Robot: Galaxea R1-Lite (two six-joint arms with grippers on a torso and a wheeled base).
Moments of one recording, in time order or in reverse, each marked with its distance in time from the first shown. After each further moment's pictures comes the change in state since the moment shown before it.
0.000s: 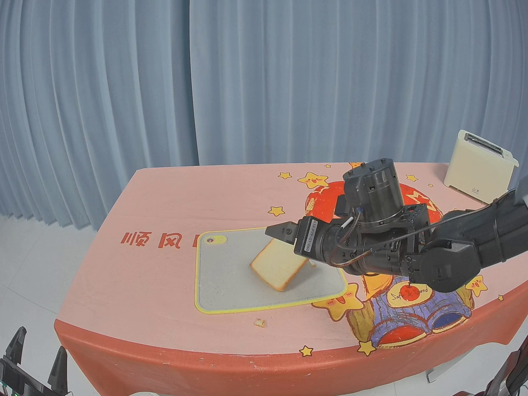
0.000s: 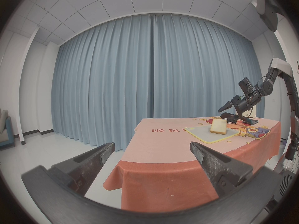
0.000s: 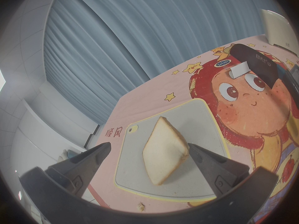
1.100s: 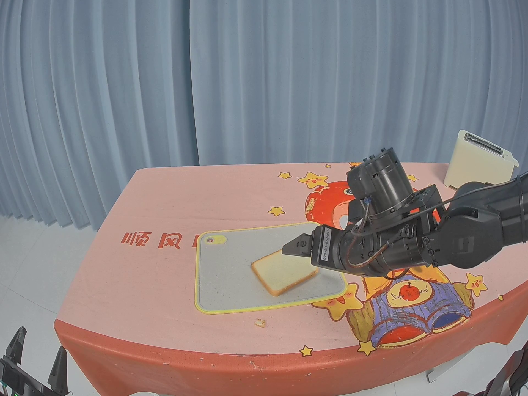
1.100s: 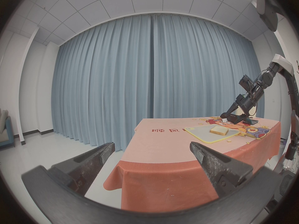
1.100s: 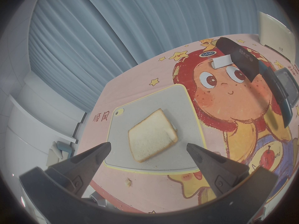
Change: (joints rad) left arm -0.001 0.000 0.000 0.000 0.000 0.000; right arm -0.003 -0.059 -0.111 0.396 0.007 -0.010
